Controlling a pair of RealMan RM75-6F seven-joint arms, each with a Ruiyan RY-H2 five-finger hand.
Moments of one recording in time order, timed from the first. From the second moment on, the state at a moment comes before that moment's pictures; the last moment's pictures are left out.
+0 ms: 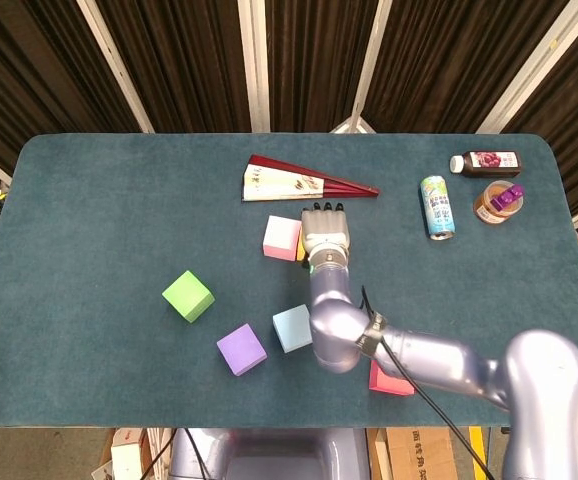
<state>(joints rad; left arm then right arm) -0.08 -1.22 -0.19 -1.62 1.21 1.56 0.27 1.29 -1.59 0.75 -1.51 0.34 1.21 -1.42</state>
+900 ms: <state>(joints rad) -0.11 -1.23 -0.10 -1.58 1.43 1.53 0.17 0.37 -1.18 0.31 -1.93 -1.15 1.18 -0.41</state>
